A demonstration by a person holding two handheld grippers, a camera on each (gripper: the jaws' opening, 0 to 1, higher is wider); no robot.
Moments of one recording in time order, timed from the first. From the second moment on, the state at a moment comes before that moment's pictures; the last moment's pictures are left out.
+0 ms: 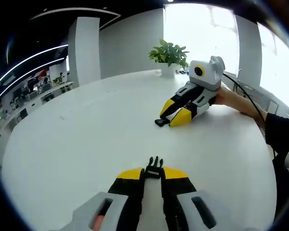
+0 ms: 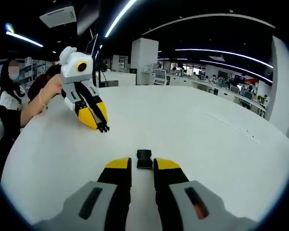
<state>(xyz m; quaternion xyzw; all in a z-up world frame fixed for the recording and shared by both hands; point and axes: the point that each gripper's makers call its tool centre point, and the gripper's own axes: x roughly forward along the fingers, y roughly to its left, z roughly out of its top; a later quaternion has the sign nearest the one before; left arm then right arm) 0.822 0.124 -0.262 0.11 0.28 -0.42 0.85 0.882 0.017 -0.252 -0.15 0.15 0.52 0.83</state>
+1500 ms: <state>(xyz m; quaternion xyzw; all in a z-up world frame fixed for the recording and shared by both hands) 0.821 0.123 -0.263 0.11 0.28 -0.43 0.85 0.883 0.017 -0.252 -0.12 0.15 0.51 0.84</state>
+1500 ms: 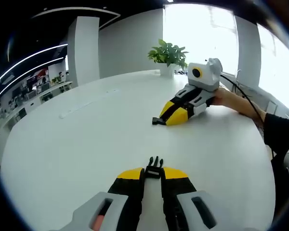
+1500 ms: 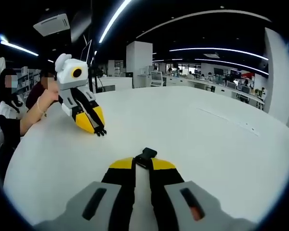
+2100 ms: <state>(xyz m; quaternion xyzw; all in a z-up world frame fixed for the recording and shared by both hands) 0.817 0.119 -0.264 0.11 0.28 -0.44 0.85 0.867 0.027 -0.240 -0.12 0.14 0.55 0.81</state>
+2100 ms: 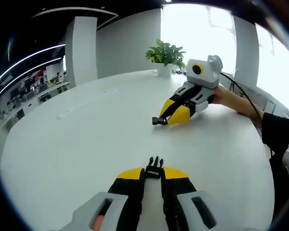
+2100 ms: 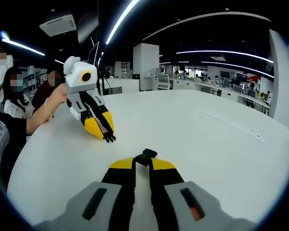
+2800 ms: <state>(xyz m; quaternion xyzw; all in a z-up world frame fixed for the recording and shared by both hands) 0.808 0.109 -0.259 0.10 0.28 -0.46 0.83 0.820 0.054 -0.247 -0.17 0.13 0.63 0.75</state>
